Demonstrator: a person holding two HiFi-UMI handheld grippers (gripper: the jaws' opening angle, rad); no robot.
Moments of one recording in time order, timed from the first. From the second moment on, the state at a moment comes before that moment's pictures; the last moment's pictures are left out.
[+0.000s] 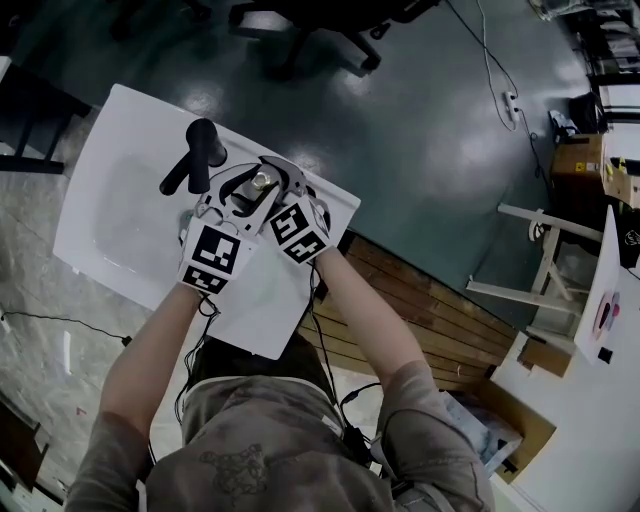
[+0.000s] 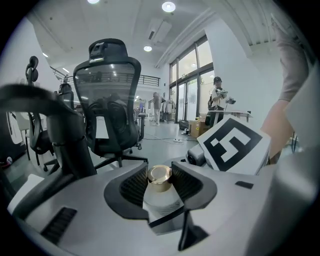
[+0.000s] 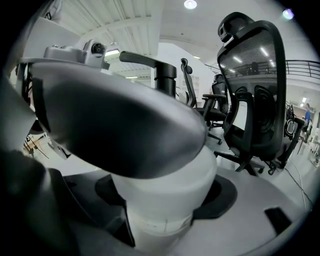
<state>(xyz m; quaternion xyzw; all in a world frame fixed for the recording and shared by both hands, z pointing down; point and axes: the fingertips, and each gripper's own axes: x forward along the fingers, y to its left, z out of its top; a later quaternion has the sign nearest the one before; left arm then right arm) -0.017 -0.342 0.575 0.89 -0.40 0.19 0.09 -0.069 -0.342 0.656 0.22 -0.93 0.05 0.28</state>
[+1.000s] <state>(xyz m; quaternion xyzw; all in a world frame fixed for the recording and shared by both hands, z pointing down) -0.005 -0.340 0.579 0.91 -0.38 0.16 0.06 -0.050 -0.336 0.670 0.21 -0.91 0.03 0.36</state>
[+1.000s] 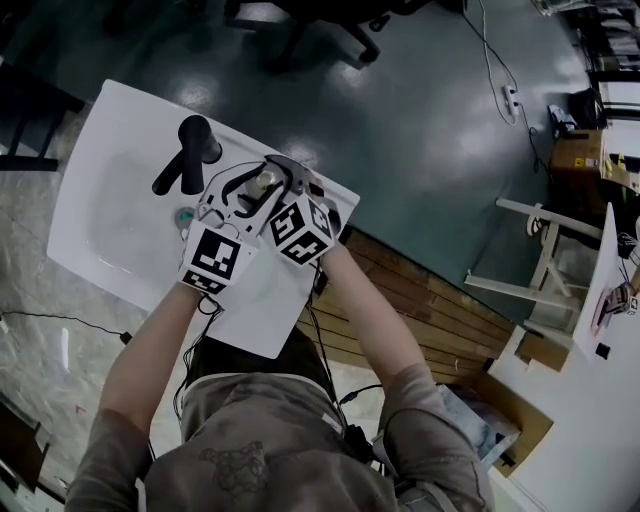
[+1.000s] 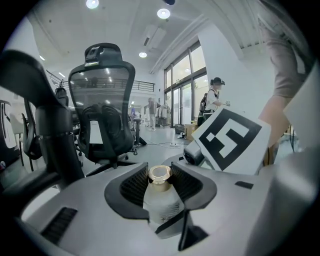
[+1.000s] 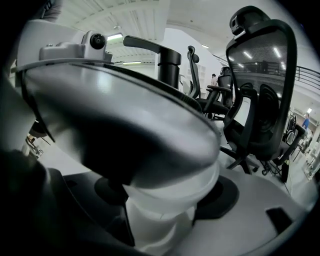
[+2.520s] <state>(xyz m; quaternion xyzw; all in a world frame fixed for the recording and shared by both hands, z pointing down) 0.004 -0.319 0.563 0.89 -0.42 0.18 0.03 0.032 -0.312 0.634 0.30 -0.89 0.07 0.34</state>
